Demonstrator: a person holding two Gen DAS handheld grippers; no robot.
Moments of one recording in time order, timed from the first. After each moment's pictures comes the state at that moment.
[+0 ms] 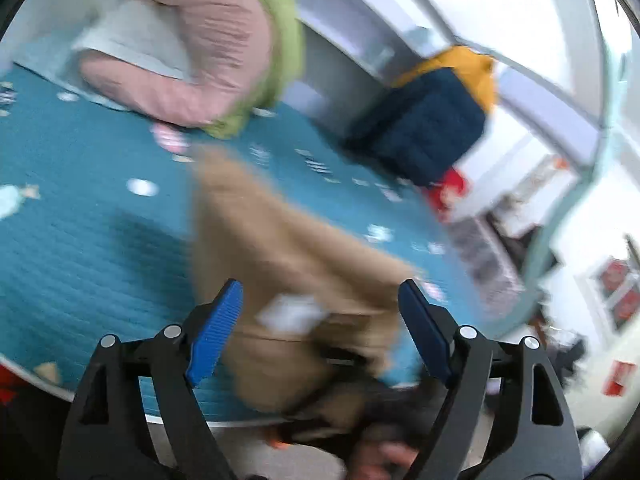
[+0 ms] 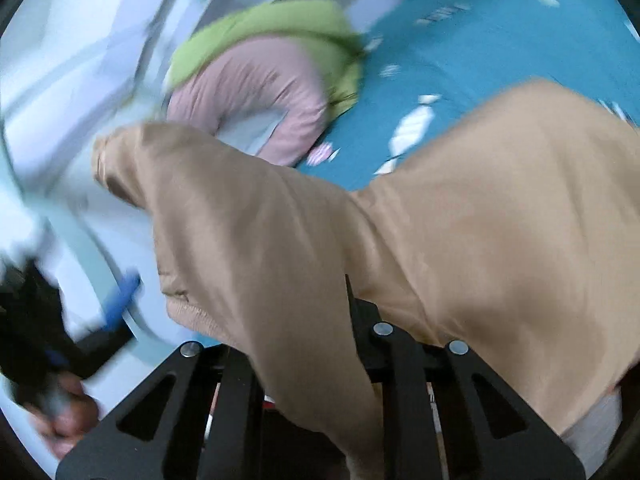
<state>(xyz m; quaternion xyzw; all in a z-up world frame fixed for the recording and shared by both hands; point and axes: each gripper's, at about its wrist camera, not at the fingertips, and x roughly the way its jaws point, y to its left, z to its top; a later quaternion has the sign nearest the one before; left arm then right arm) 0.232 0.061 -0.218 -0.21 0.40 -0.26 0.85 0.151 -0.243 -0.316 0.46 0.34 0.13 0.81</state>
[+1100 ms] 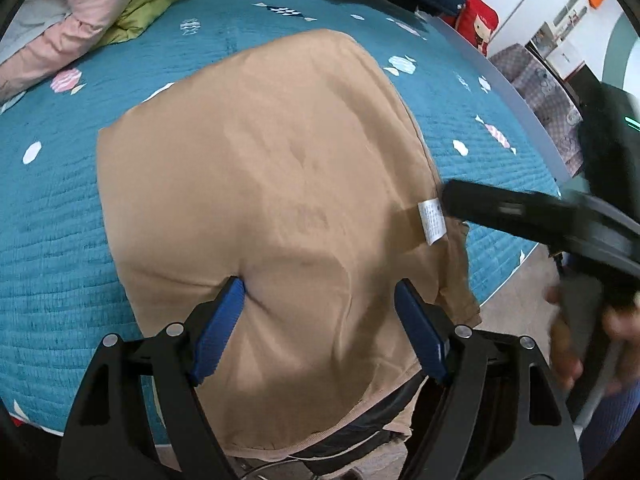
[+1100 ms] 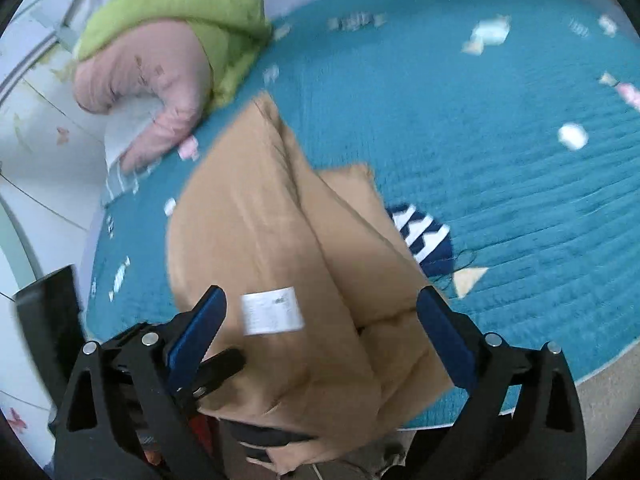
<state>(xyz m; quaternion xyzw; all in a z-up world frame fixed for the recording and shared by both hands) 0.250 -0.178 -0.346 0.02 0.55 -0.31 0.78 0.227 -0.388 -0.321 0.25 0.52 0.04 0.81</state>
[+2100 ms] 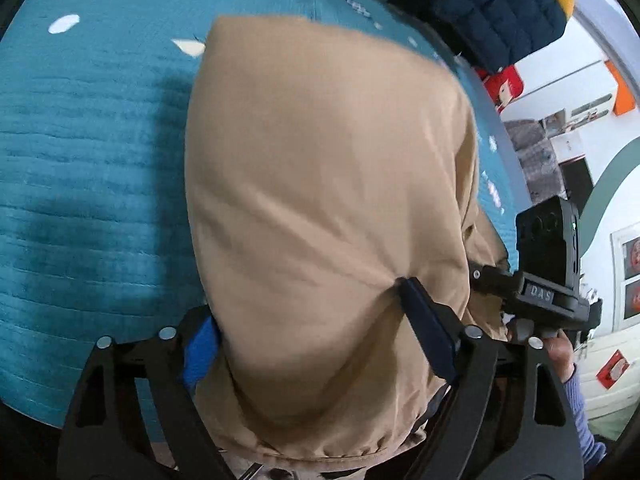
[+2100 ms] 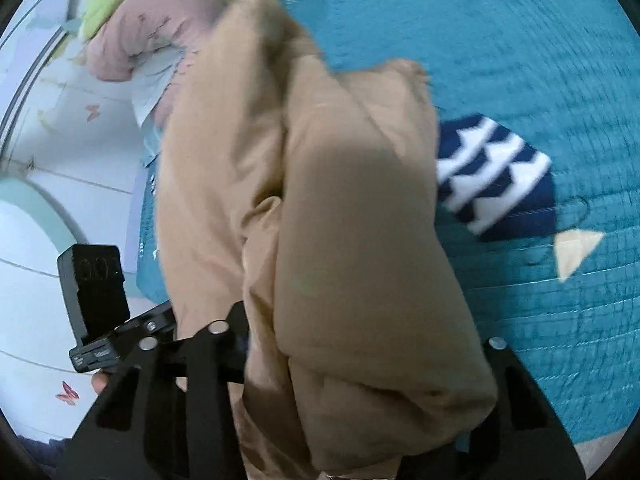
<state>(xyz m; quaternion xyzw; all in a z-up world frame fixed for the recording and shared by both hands) 0.295 -0.088 -0.393 -0.17 0.59 -0.29 0.73 0.261 -0.352 -0.371 0.33 0.55 0.19 0.74</state>
